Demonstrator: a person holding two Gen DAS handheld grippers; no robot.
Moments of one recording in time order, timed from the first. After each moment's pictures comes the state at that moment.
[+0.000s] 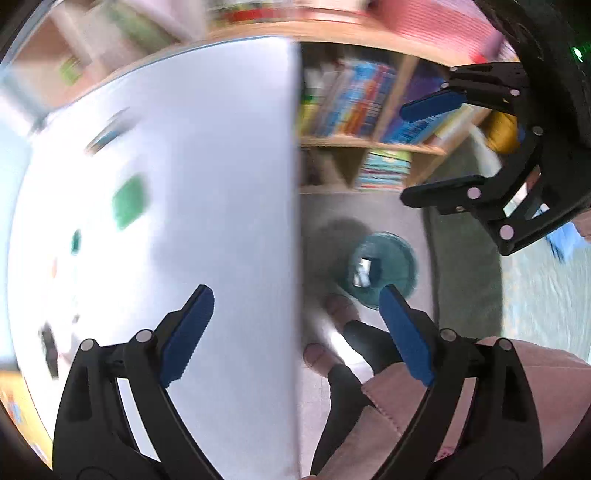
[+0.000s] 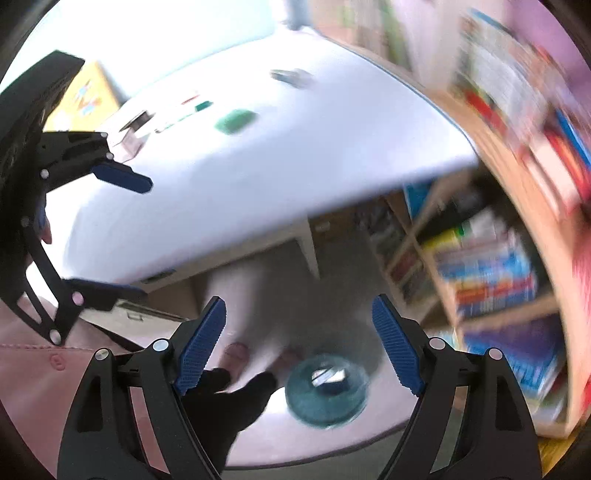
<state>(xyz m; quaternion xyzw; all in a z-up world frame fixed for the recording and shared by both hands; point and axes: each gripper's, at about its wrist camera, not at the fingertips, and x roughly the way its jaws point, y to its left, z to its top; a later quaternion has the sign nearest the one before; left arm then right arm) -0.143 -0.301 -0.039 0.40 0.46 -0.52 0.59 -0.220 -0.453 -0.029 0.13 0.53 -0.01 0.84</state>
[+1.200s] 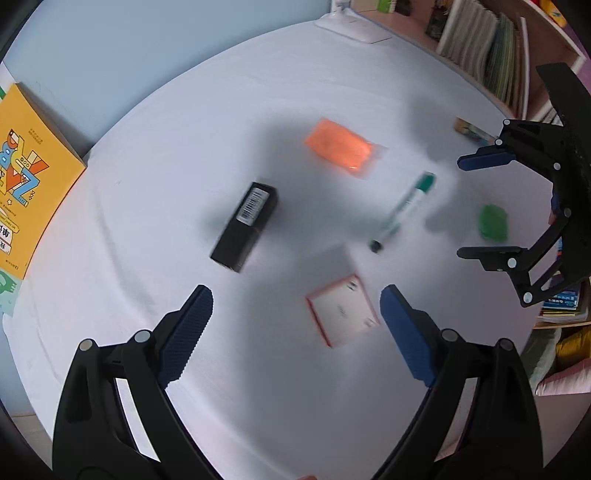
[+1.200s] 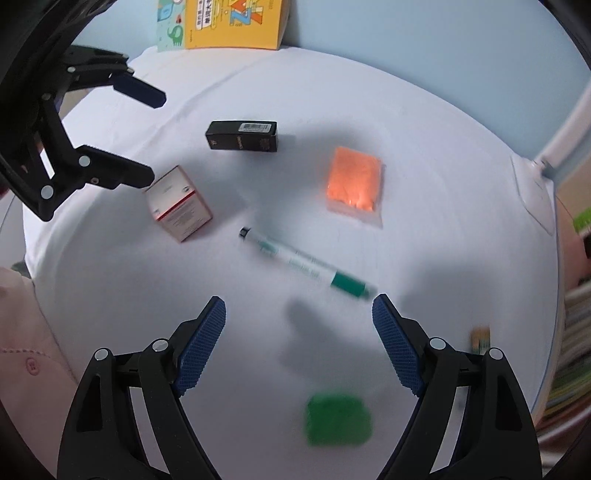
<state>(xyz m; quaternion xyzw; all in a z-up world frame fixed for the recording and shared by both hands) 0.114 -0.147 -0.035 0.19 0.57 -0.24 0.76 0.088 -0.344 -0.027 -0.14 0.51 0.29 0.80</state>
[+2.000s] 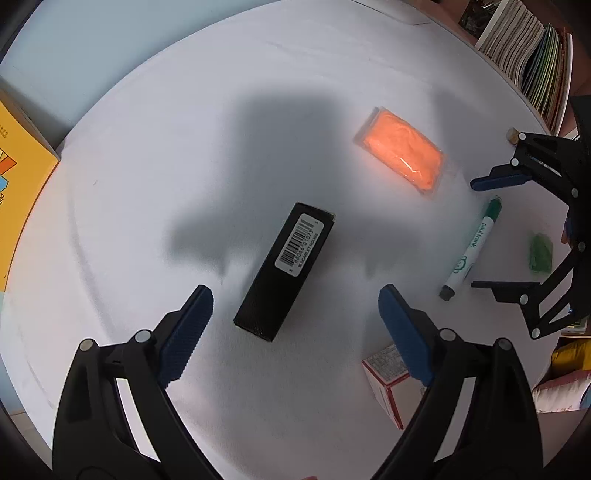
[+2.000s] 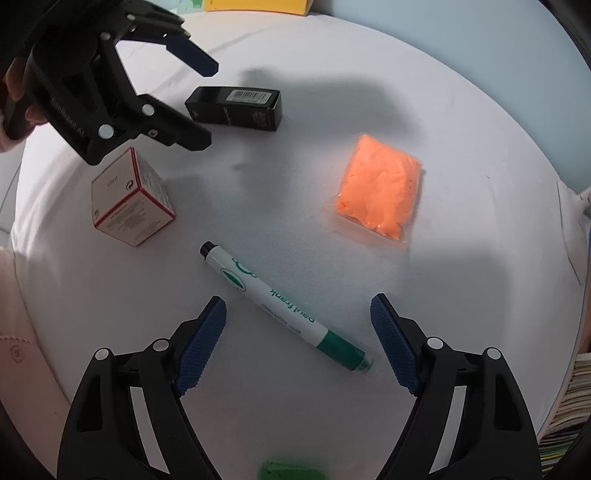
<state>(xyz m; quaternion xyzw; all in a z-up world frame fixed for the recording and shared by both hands) 0.180 -0.141 -0.089 0.18 0.61 -0.23 0.74 0.130 -0.319 -0.069 -0.19 0.53 0.34 0.76</state>
